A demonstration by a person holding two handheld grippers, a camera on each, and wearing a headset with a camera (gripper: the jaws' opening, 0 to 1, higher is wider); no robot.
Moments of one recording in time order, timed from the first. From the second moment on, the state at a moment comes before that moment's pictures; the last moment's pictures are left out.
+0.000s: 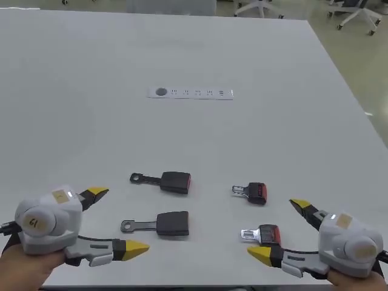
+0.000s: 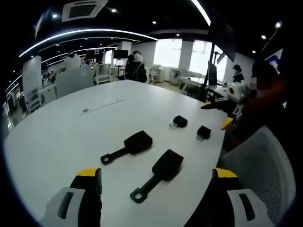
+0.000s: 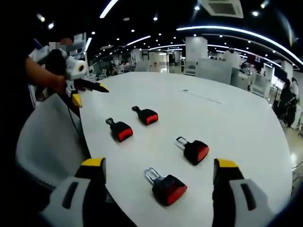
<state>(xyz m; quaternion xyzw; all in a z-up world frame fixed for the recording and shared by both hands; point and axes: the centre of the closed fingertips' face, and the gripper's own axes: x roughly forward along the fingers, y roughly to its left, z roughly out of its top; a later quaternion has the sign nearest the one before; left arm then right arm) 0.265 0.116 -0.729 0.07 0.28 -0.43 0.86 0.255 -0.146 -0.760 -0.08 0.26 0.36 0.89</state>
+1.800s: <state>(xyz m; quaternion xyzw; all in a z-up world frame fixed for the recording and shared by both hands) 0.284 0.100 -0.763 0.08 0.32 -0.45 0.83 0.265 -0.156 -0.798 -0.11 0.31 0.39 0.86</state>
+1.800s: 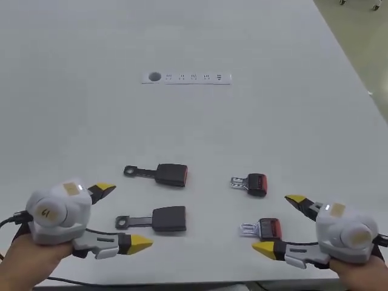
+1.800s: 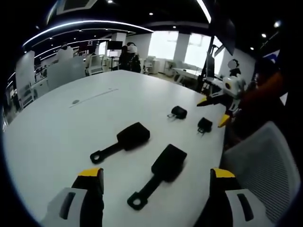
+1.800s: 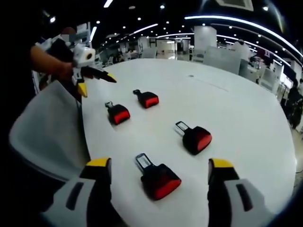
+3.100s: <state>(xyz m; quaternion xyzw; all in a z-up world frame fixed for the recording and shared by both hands) 0.298 0.074 -0.818 0.12 0.36 -0.51 0.77 0.271 -0.166 -0.835 -0.14 0.37 0.44 0.81</state>
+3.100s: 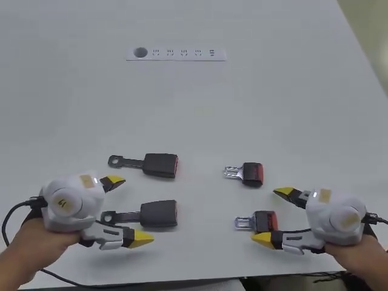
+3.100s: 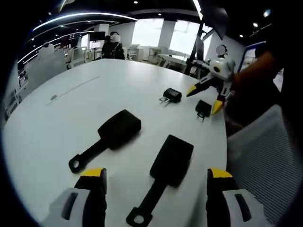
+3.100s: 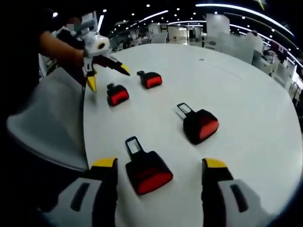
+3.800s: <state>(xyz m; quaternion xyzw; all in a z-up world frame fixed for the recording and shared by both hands) 0.291 0.060 -0.839 0.23 0.35 -0.57 0.71 0.268 -0.171 -0.841 -0.18 0.38 0.48 0.77</state>
